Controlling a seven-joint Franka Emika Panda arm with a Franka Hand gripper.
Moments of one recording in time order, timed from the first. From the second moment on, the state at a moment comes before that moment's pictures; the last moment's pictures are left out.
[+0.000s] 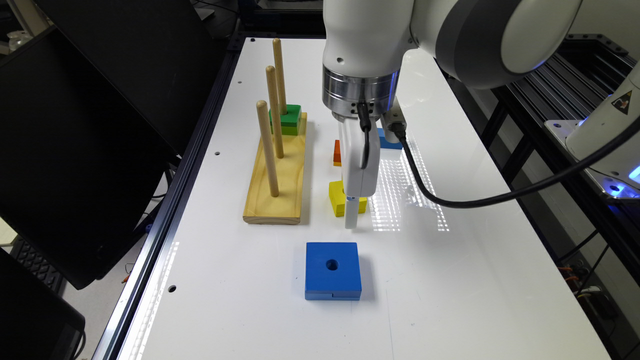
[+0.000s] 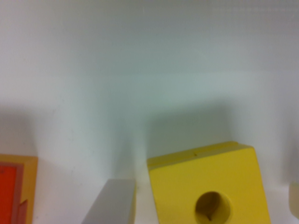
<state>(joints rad) -0.08 0.40 0.30 -2.30 -0.13 2.68 1.09</state>
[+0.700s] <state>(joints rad) -0.08 0.40 0.29 -2.29 -0.13 2.68 1.09</state>
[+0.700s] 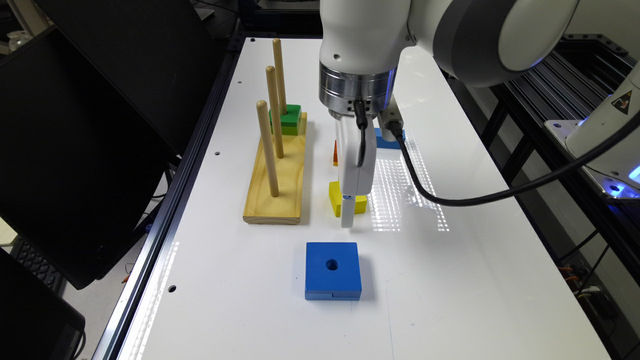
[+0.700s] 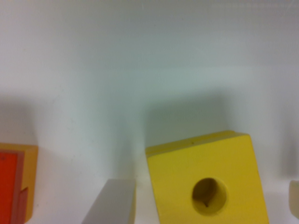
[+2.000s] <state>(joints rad) -0.07 0.43 0.29 -2.28 -0.18 2.69 1.14</state>
